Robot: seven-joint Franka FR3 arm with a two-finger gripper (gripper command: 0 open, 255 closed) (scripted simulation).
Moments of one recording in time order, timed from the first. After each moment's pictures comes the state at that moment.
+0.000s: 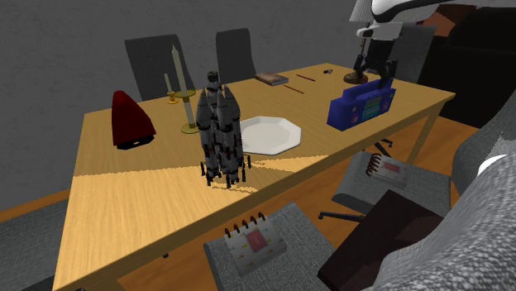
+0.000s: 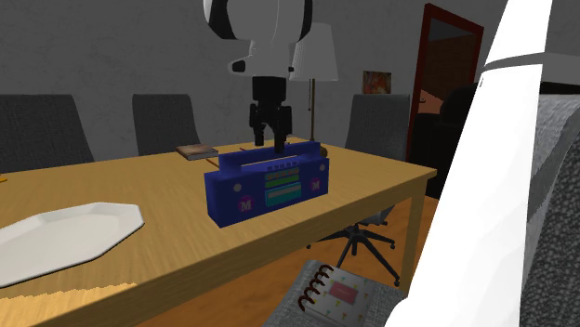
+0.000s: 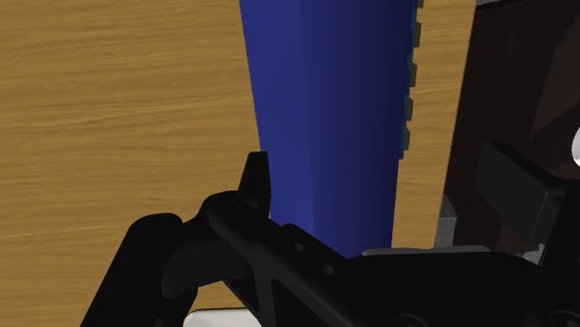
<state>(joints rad) 0.32 -0.12 -0.82 -1.83 -0.05 1.75 -1.89</state>
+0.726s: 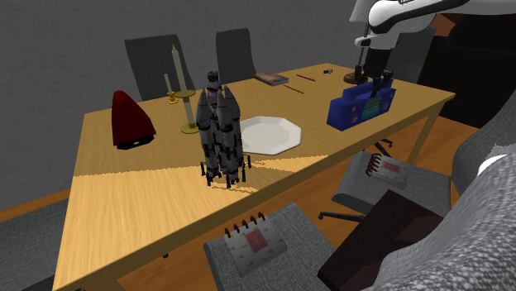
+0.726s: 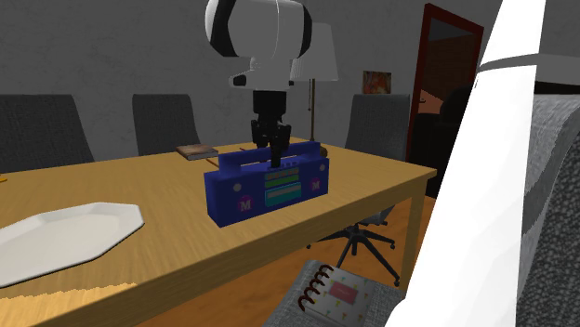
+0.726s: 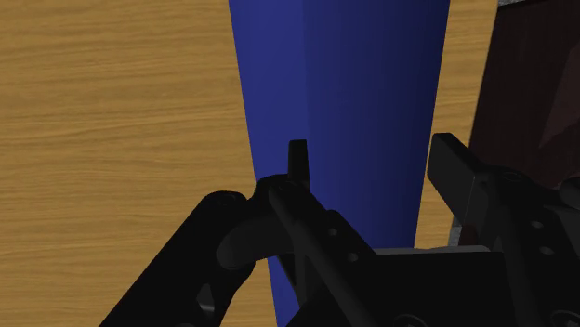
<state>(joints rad) 0.31 -0.11 -0.83 -1.90 -0.04 1.82 -1.91</state>
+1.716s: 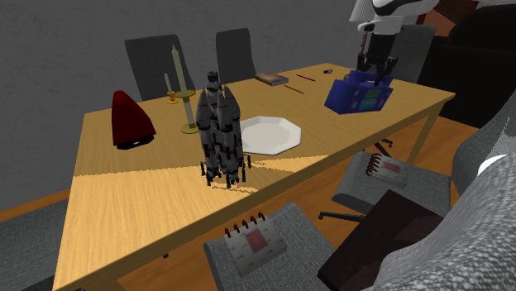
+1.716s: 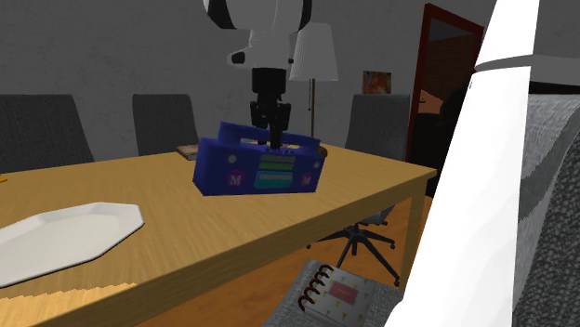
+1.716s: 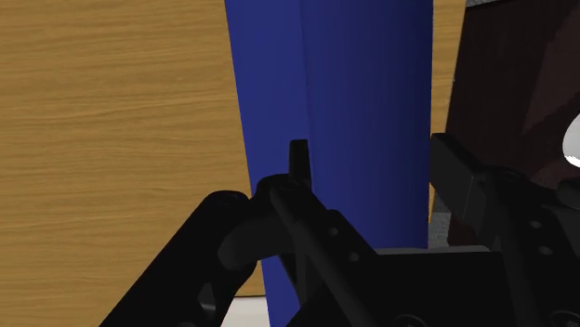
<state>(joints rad) 0.32 -0.11 -0.82 -1.78 -0.04 1.70 -1.90</state>
